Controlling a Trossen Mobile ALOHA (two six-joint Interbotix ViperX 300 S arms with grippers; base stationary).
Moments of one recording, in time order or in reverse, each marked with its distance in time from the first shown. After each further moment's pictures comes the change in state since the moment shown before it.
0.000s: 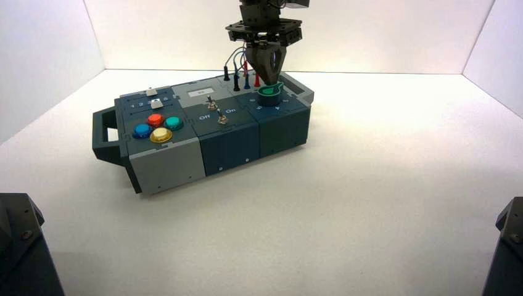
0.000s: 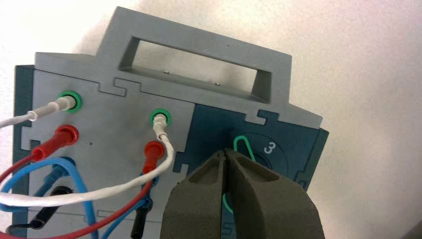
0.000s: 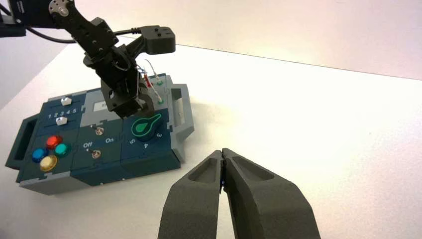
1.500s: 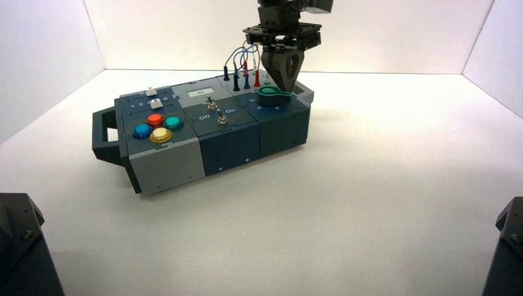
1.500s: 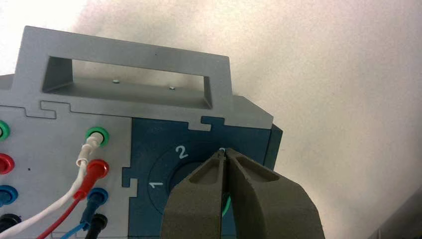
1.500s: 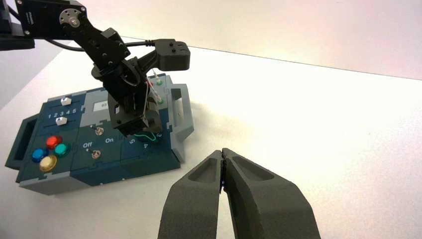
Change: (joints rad) left arm -0.072 0.018 -0.028 -0.005 0.052 0.014; right arm 0.000 0.000 0.000 0.000 0.000 0.000
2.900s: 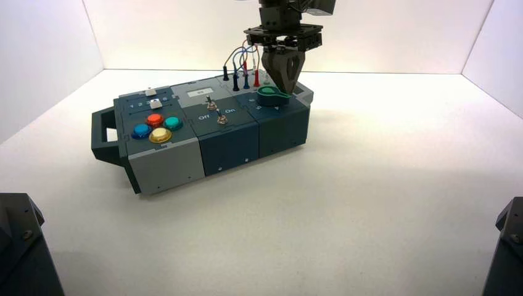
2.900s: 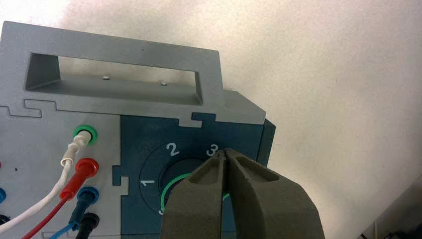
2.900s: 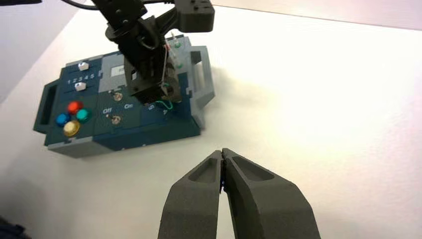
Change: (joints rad) left arm -0.009 0.000 0.000 0.000 0.025 0.003; right arm 0.057 0.043 -0.003 0.060 0.107 0.011
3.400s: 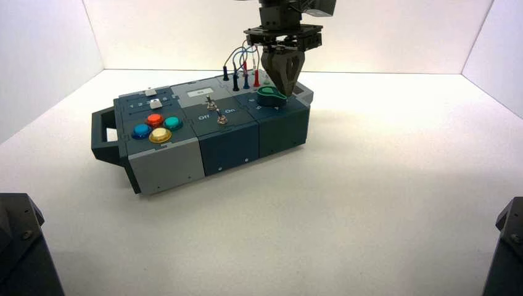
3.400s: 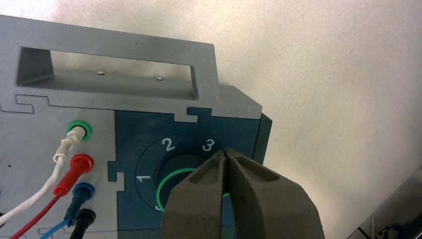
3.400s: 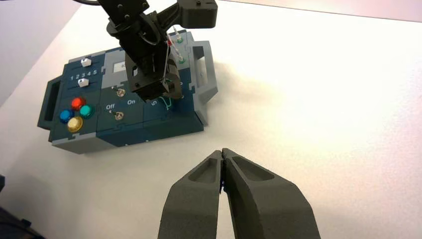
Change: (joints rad) left arm -0.003 0.000 -0.005 0.000 0.025 0.000; right arm 0.002 -0.002 0.000 0.012 0.018 -0.002
